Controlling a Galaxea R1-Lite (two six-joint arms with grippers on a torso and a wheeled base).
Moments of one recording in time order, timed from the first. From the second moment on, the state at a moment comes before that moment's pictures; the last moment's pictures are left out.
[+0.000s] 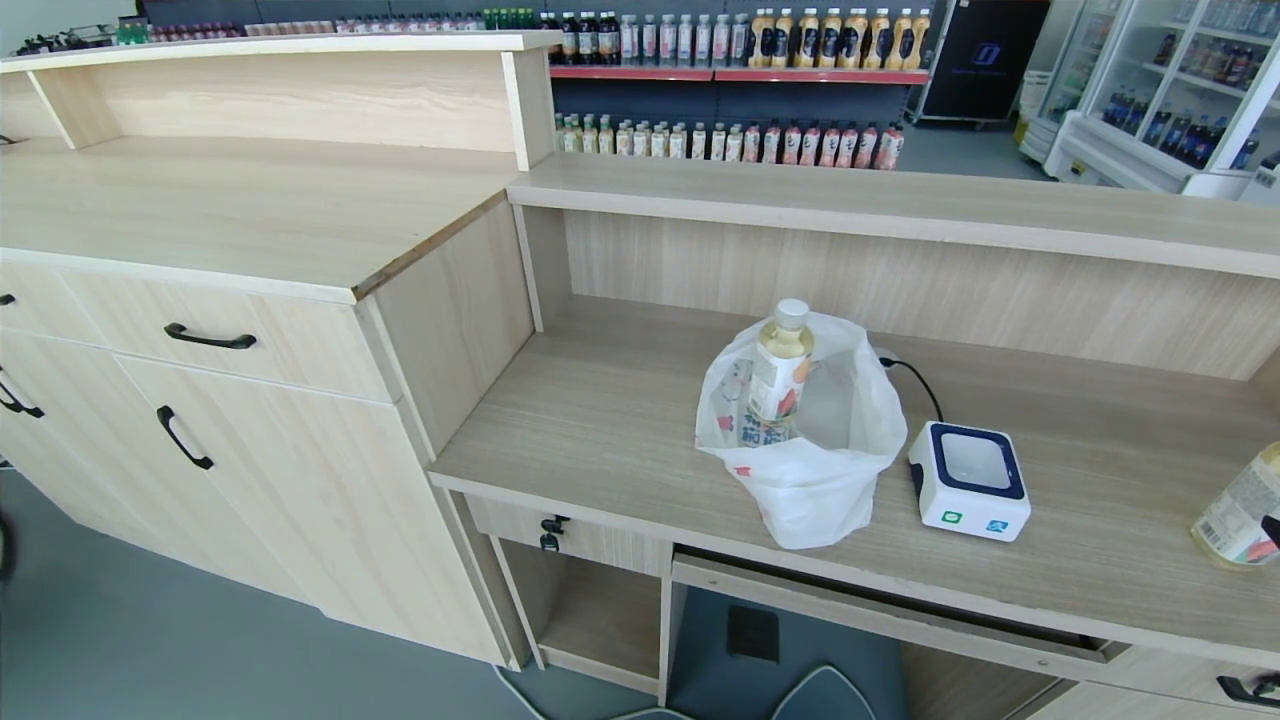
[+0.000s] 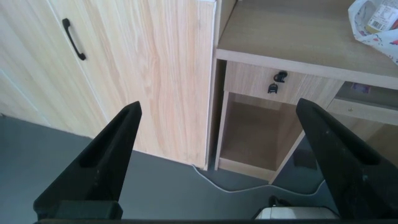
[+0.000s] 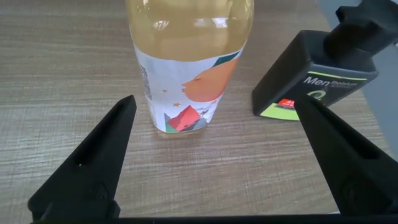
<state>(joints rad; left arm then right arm) 0.00 0.00 0.00 0.00 0.00 0.00 -0.88 2.02 -0.48 -1.27 0.43 -0.30</state>
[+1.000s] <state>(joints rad) 0.00 0.00 0.00 0.00 0.00 0.00 -0.80 2.09 -0.57 -1.31 0.43 -0.29</state>
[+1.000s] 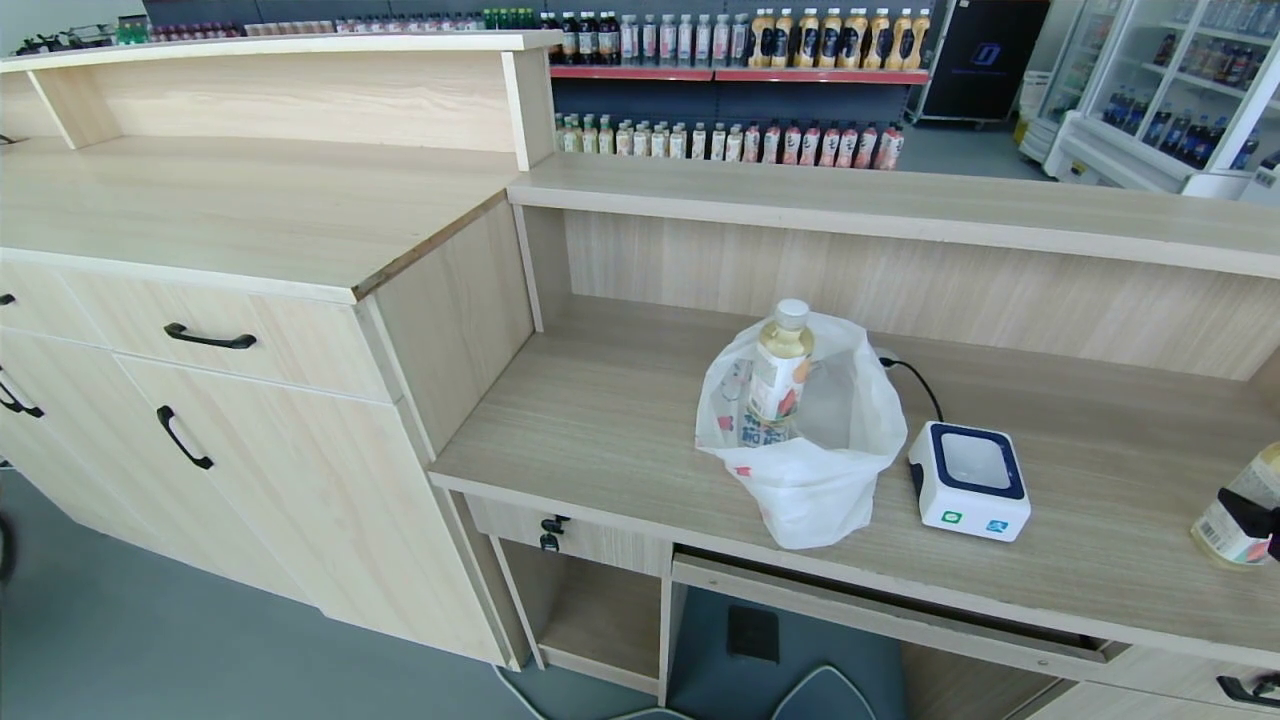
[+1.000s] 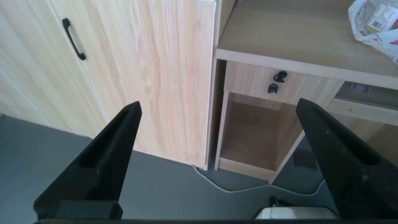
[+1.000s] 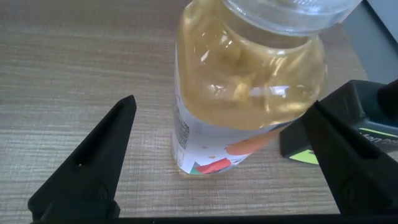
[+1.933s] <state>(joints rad) 0.00 0.00 0.00 0.00 0.00 0.00 -0.75 2.17 -0.67 -1.30 0.43 -0.29</state>
